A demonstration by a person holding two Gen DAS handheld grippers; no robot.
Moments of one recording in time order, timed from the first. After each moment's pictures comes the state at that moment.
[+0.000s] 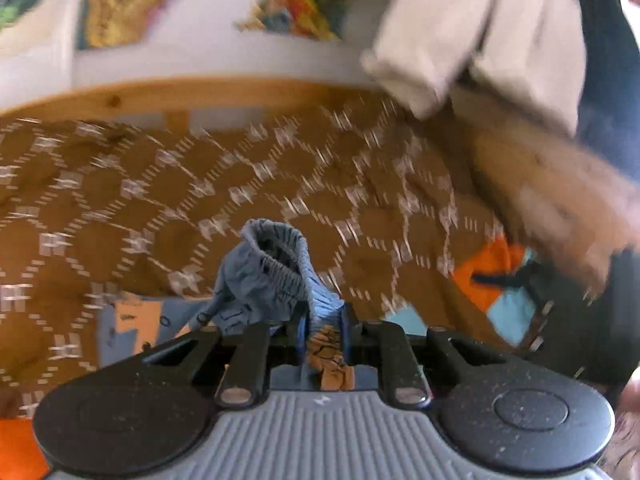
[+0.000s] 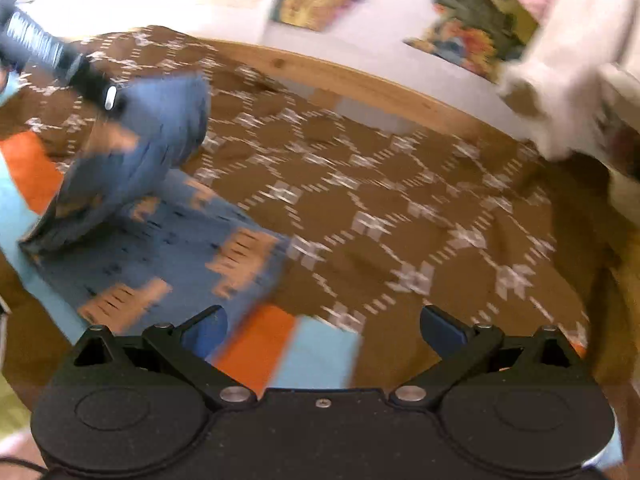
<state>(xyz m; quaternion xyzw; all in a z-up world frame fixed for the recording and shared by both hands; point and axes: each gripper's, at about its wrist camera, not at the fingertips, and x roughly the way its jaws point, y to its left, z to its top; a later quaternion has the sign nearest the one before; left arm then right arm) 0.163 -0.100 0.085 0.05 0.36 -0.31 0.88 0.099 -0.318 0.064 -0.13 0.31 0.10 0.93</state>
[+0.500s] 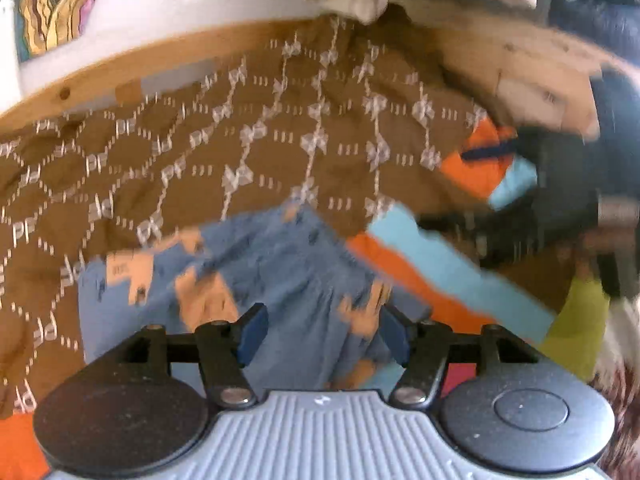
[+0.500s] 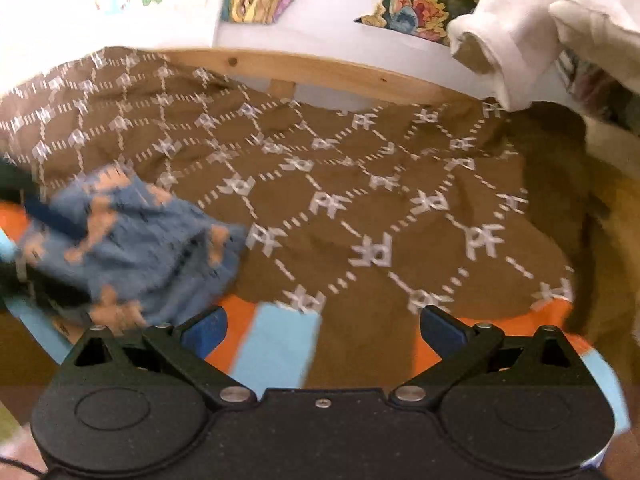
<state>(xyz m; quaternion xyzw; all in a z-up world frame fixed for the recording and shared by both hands) 0.129 -0.113 0.033 0.17 0.38 -0.32 0.85 0.113 -0.345 0.062 -0.06 0.33 0.09 0.94</state>
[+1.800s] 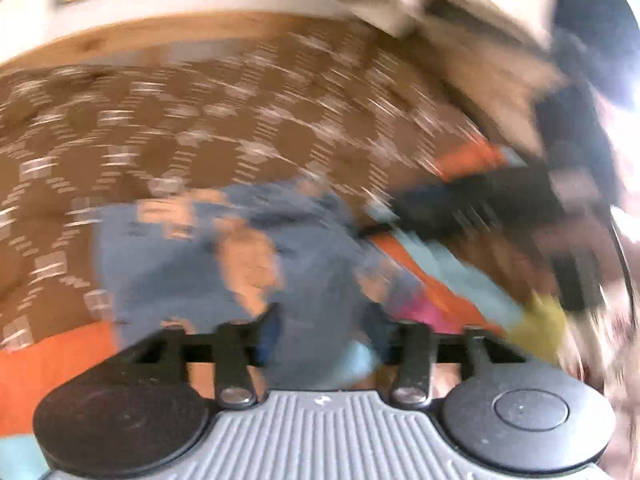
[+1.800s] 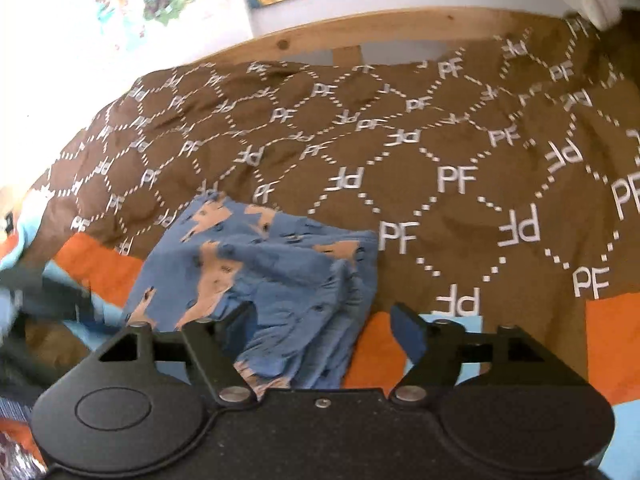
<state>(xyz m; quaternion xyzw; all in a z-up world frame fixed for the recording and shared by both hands) 0.128 -0.049 0.050 0.07 0.40 -0.32 0.86 0.147 -0.303 0.070 0.08 0.41 0.19 0.89</state>
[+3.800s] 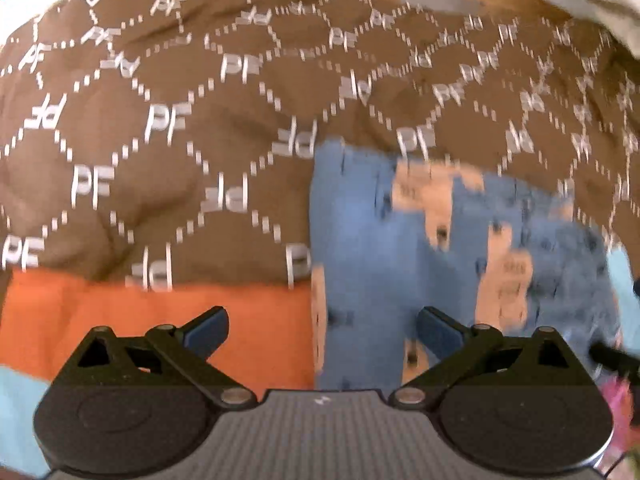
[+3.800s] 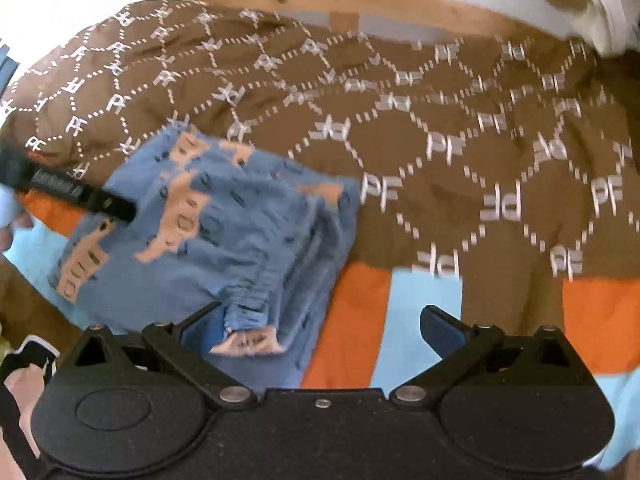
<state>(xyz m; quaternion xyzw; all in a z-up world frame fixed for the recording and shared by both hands) 0.190 -0.013 0.010 0.05 0.50 -0.05 0.87 0.133 -0.276 0.047 -0.02 0.44 0.13 0.89</state>
